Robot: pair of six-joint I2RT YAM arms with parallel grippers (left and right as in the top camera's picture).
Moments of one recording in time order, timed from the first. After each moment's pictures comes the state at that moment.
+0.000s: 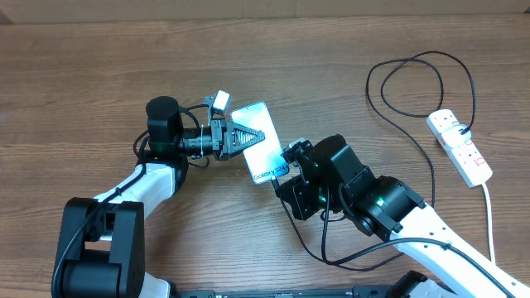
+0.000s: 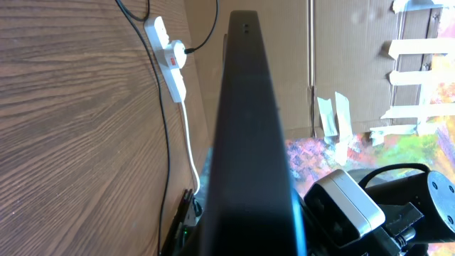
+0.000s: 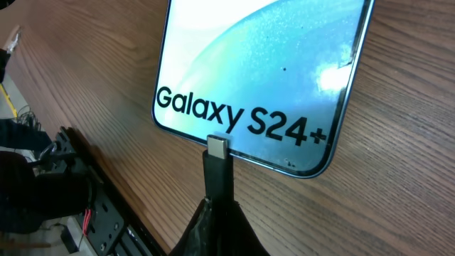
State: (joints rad) left arm -0.12 1.68 0.73 0.62 1.38 -1.10; right arm 0.70 1.21 0.92 -0.62 -0.36 0.30
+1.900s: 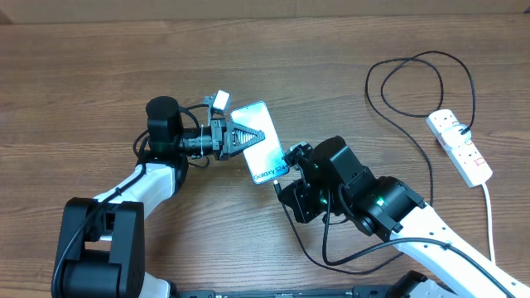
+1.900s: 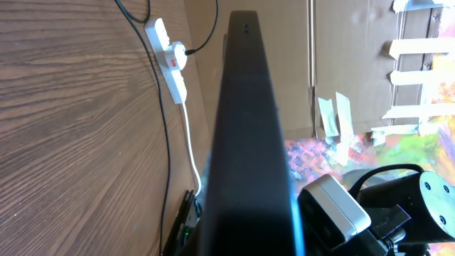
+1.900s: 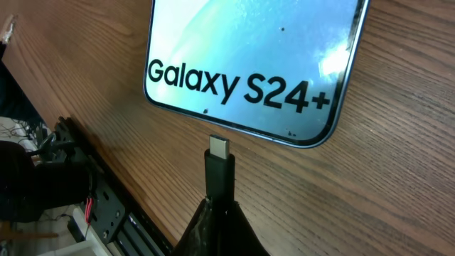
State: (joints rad) left arm -0.12 1.68 0.73 0.62 1.38 -1.09; right arm 0.70 1.21 0.92 -0.66 -0.37 0.30
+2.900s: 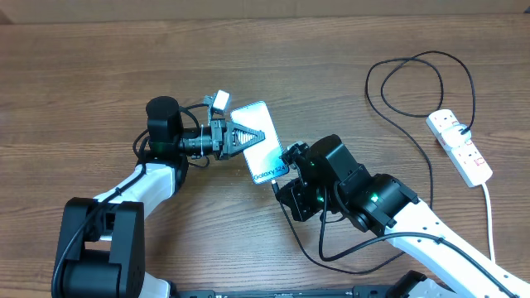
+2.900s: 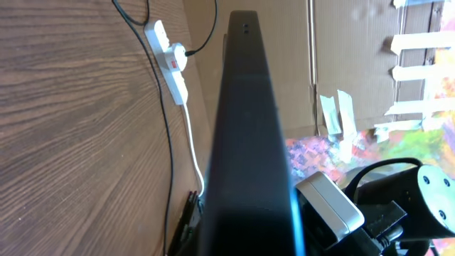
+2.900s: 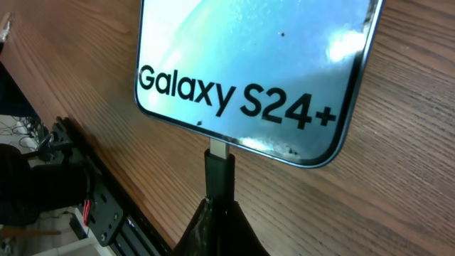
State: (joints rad) left arm -0.12 1.68 0.73 0.62 1.38 -1.06; right arm 0.70 1.24 0.92 -0.64 -0.38 0.30
